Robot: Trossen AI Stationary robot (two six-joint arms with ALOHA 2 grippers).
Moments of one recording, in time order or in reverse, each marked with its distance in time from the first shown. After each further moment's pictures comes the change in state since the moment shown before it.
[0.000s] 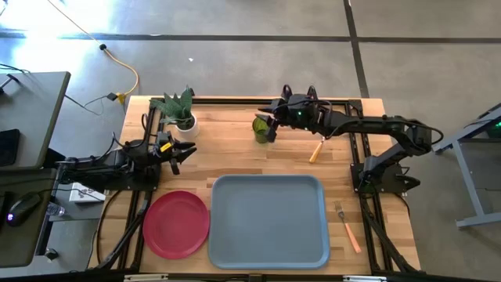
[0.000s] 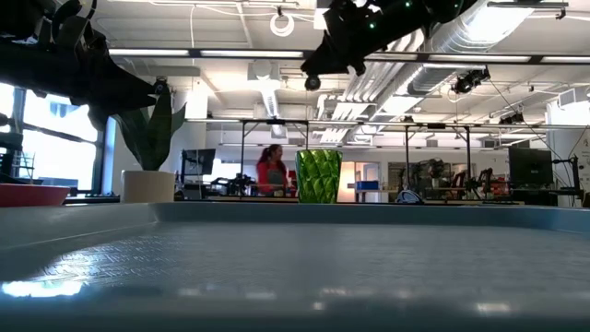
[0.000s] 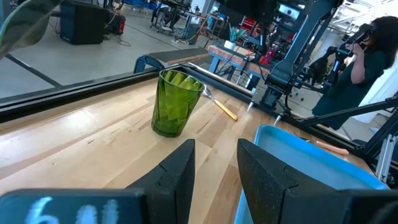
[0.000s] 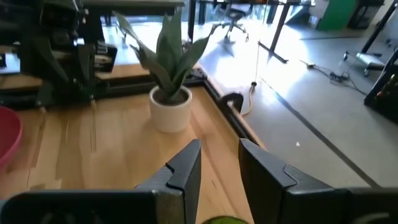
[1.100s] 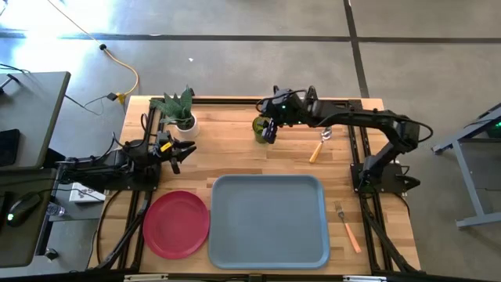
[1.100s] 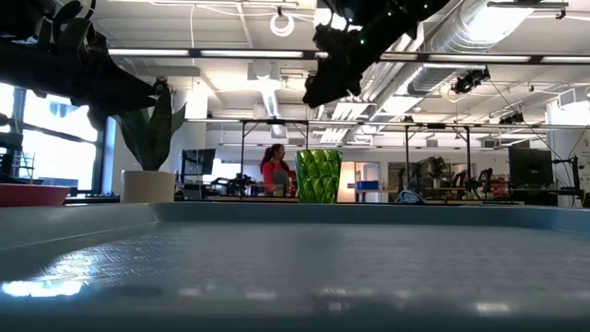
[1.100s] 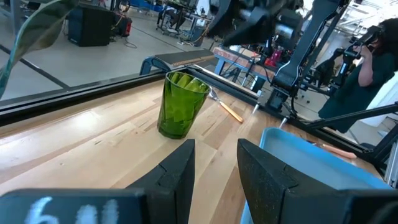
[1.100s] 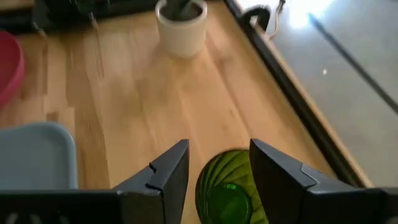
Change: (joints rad) left arm 0.000 0.000 0.000 0.000 -0.026 0.000; right arm -0.043 0.141 0.202 -0.428 -0.110 0.040
